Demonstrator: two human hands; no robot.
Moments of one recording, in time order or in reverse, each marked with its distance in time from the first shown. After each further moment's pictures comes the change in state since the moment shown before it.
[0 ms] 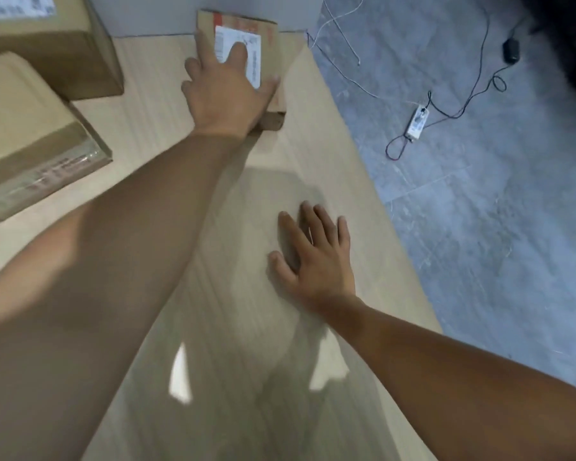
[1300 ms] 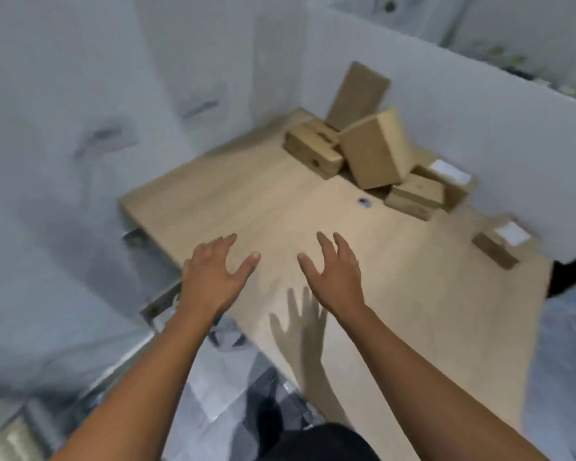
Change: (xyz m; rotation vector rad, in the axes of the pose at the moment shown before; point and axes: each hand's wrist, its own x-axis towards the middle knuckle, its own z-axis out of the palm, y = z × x) left_hand -0.780 -0.089 -0.252 -0.204 0.500 -0.935; right_hand -0.349 -0.230 -0.179 0.332 -0.346 -0.821
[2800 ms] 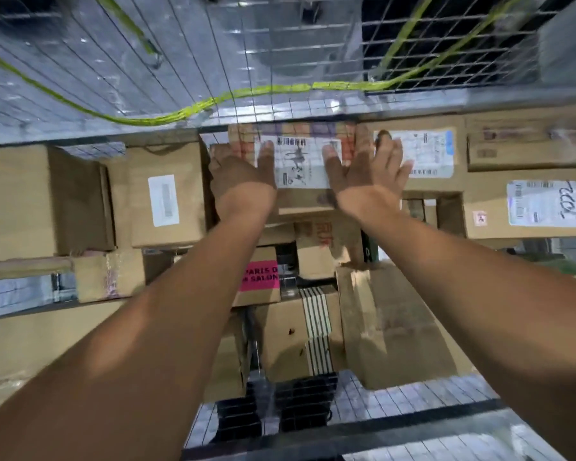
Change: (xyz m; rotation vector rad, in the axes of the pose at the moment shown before) left_hand -0.603 -0.733 0.303 -0.844 1.550 -2.248; right_hand -0.612 -0.145 0.903 -0.795 -1.109 -1.904
